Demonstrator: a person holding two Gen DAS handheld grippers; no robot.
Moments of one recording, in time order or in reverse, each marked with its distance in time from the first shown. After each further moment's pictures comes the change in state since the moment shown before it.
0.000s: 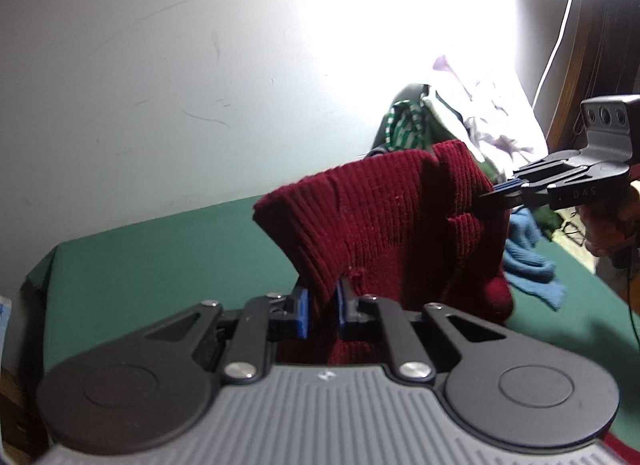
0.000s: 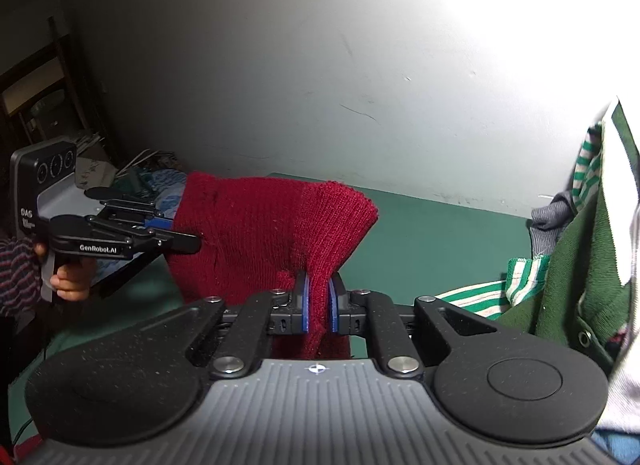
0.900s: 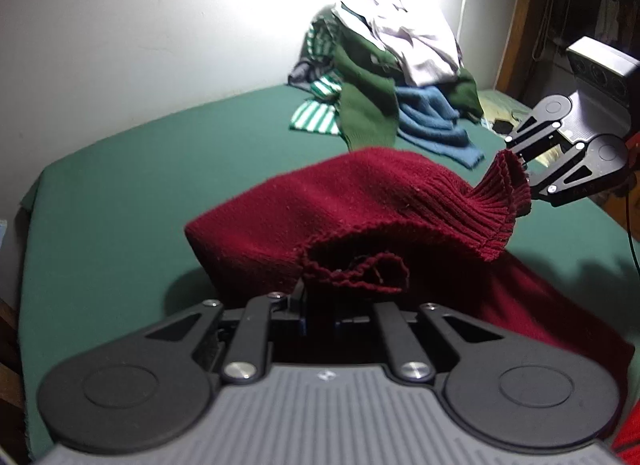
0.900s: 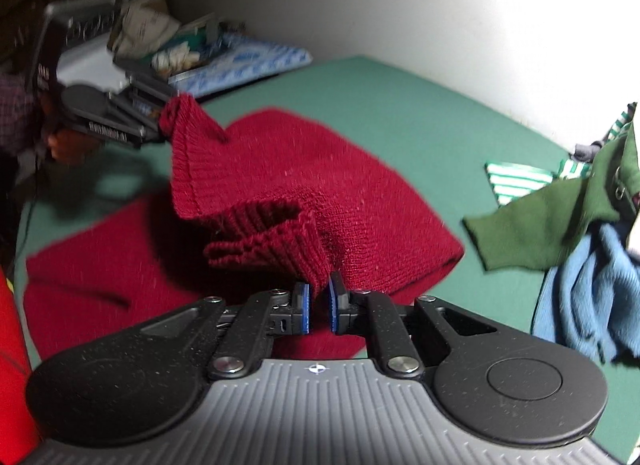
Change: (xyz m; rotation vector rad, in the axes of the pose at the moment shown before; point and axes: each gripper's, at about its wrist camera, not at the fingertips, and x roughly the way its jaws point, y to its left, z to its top) left arm -0.065 -0.085 -0.123 0.122 0.157 -0.056; right arm -0.046 0.116 -0.128 -0.297 0.283 -0.022
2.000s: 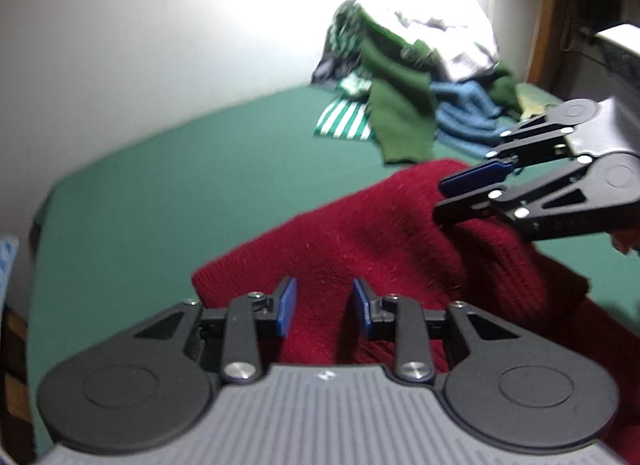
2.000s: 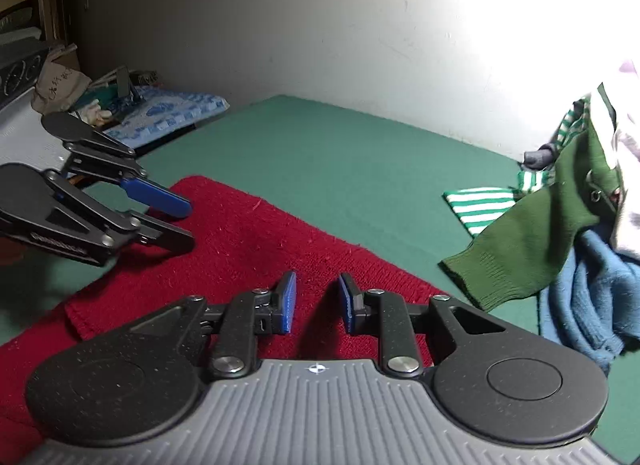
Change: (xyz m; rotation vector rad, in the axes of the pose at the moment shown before) left arm 0.052 -0.001 0.026 -0.012 0.015 0.104; right arm 0.056 0.010 0.032 0.187 -0.132 -0.254
